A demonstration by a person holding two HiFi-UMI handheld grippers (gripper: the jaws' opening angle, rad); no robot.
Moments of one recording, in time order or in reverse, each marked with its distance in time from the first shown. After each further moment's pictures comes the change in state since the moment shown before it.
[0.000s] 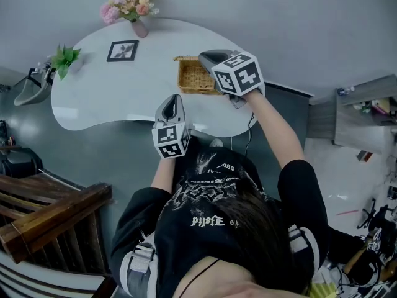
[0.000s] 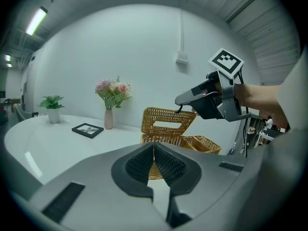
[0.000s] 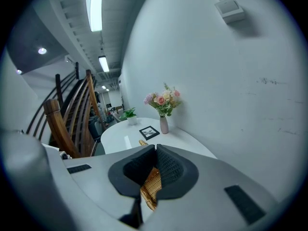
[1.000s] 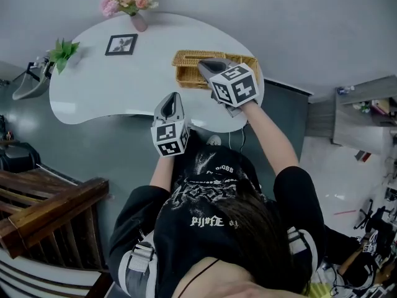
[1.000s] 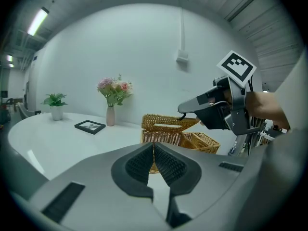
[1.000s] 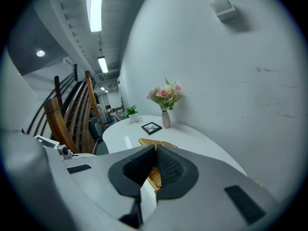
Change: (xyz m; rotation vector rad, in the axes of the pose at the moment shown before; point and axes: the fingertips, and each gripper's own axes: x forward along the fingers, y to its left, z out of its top) left arm -0.005 -0.006 -0.013 -0.010 0.013 0.021; right arm -0.003 0.016 -0.041 0.030 -0.005 -0.001
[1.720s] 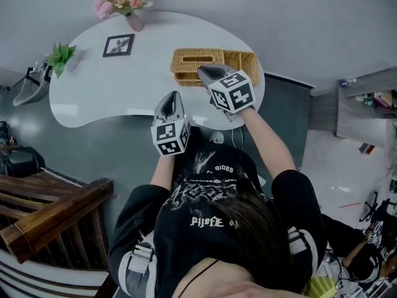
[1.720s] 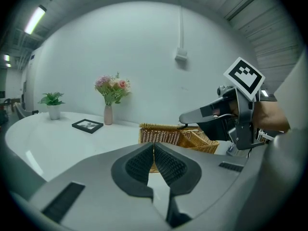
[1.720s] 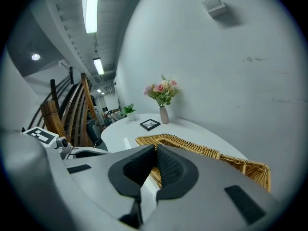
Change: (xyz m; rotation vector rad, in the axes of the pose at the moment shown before) left arm 0.003 -0.001 -0.004 0.007 0.017 -0.023; right arm 0.002 0.004 -0.032 0.048 -0.003 -0.025
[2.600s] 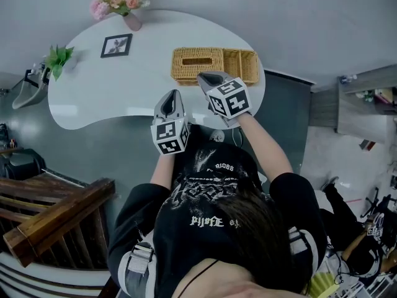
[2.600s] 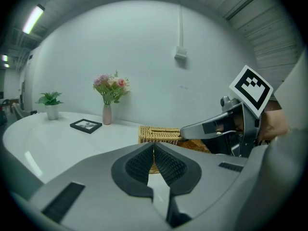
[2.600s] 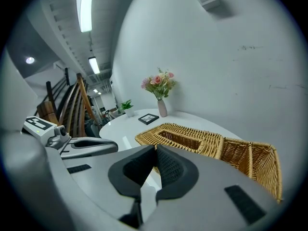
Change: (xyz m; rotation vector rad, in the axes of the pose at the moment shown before) left arm 0.010 0.001 0.002 0.006 0.001 -0.007; right arm 0.011 0.000 -0.033 0.050 0.032 -0.017
